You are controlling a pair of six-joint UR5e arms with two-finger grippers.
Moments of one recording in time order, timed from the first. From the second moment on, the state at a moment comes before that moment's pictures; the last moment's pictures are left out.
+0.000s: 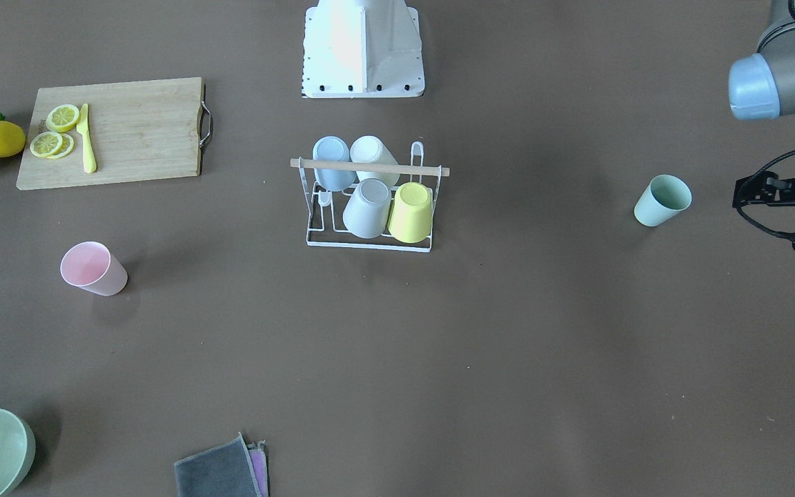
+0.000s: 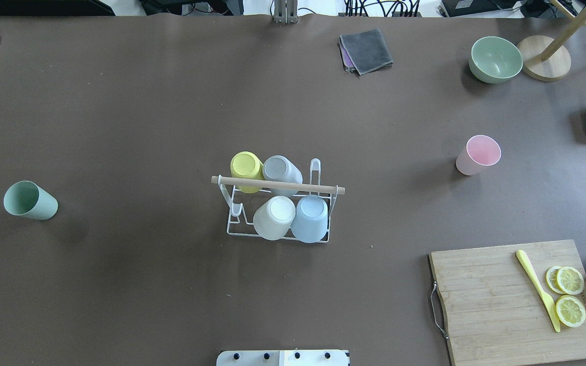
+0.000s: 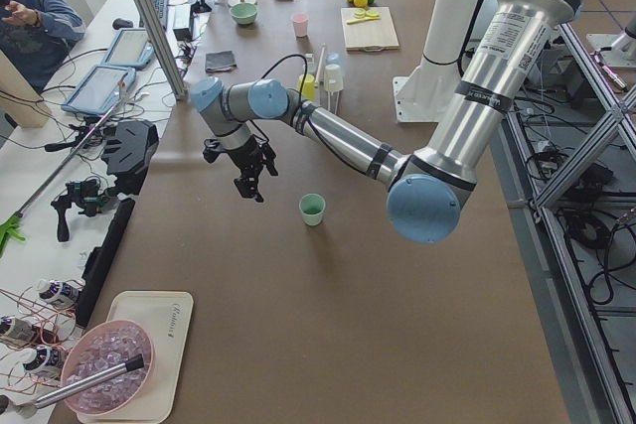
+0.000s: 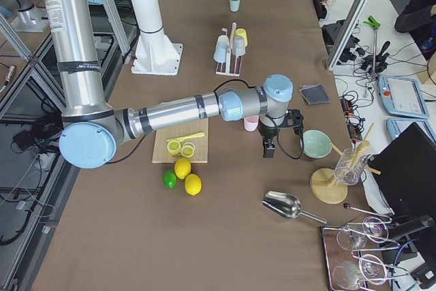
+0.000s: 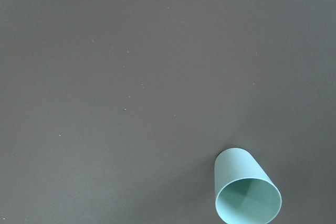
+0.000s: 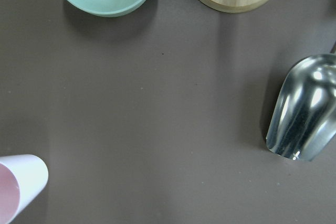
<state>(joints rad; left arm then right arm) -1.21 -2.02 -1.62 -0.92 -2.28 0.14 1.35 -1.40 1.69 -1.60 2.31 0.28</state>
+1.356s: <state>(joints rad) -1.04 -2.13 -1.34 -0.78 -2.26 0.30 1.20 -1.03 1.48 -1.84 2.33 0.34</state>
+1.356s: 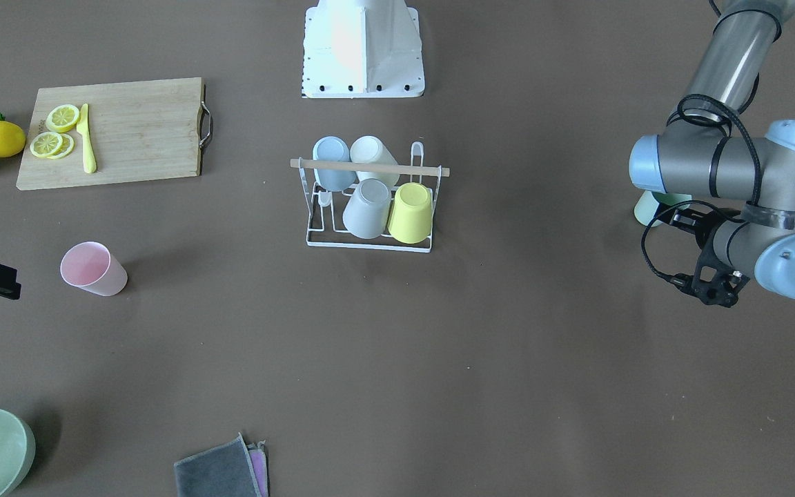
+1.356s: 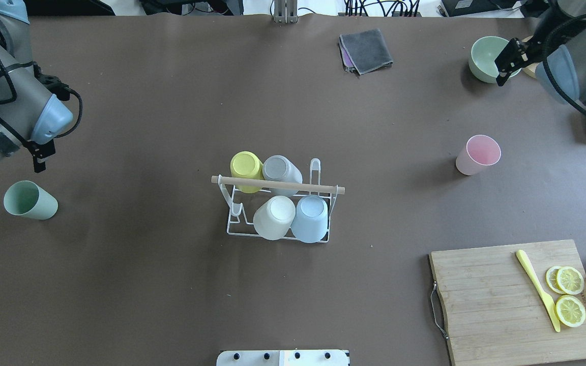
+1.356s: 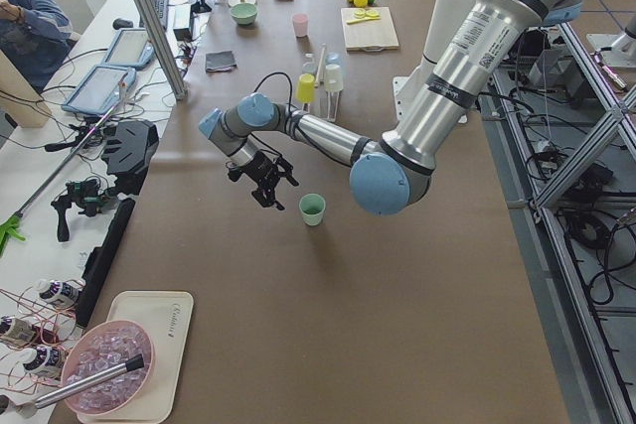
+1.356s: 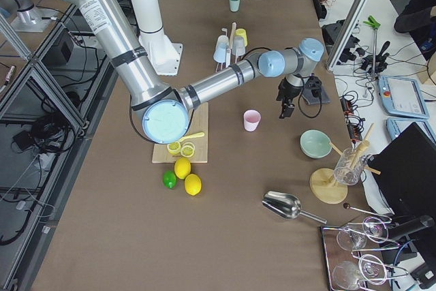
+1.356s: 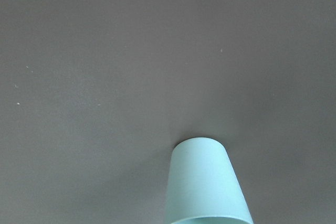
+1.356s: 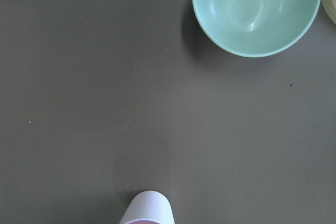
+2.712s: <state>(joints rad) -0.97 -2.19 -1.20 -0.78 -2.22 0.30 1.09 -0.74 0.99 -1.94 2.34 0.04</state>
